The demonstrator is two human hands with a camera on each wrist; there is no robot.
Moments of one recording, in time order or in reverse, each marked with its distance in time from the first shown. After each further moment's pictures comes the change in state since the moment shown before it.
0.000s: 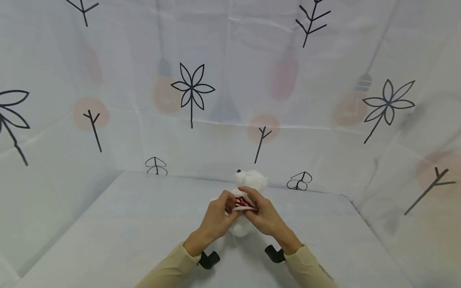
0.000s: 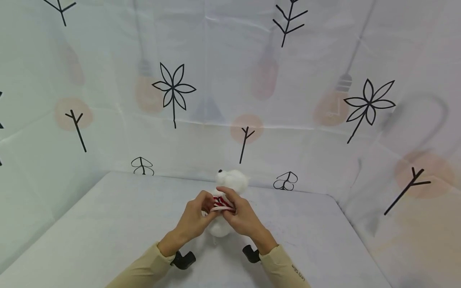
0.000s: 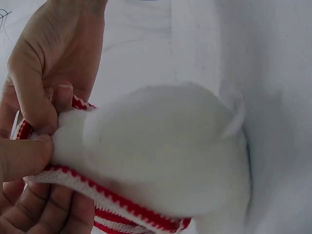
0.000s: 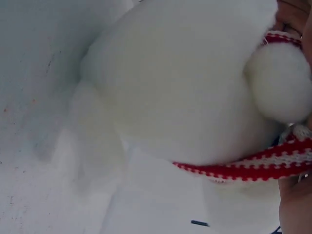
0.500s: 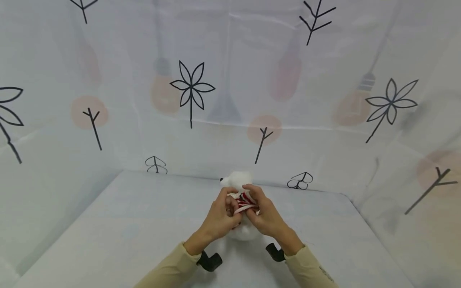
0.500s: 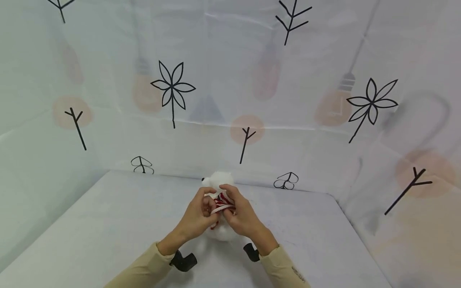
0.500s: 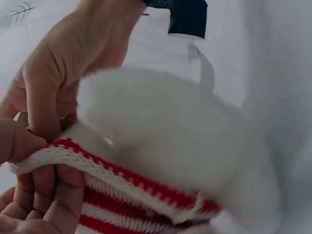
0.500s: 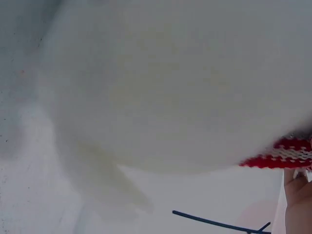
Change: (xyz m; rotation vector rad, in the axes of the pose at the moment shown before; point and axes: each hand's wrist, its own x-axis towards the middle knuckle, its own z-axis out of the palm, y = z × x) left_hand 0.008 -0.005 -0.007 -0.243 -0.089 -0.099; right_hand 0.014 -0.025 0.002 -0.131 0.084 -0.158
